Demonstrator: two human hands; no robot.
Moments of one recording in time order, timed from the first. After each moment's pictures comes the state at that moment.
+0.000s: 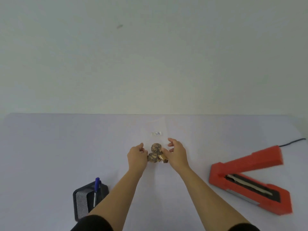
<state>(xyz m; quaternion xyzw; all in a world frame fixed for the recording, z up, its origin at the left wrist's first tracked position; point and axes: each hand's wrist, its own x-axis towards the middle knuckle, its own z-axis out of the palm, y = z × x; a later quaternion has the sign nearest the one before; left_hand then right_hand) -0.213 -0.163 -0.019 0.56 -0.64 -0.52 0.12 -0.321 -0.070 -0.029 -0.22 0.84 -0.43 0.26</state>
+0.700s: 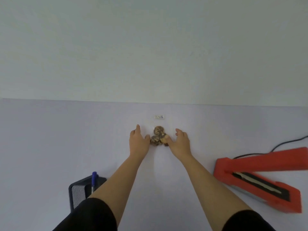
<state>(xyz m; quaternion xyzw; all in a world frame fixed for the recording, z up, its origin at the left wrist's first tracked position) -0.235 -0.185 -0.033 0.52 -0.72 -0.45 0.06 -0.347 -0.085 -0.063 -0.21 0.88 -0.34 0.26</state>
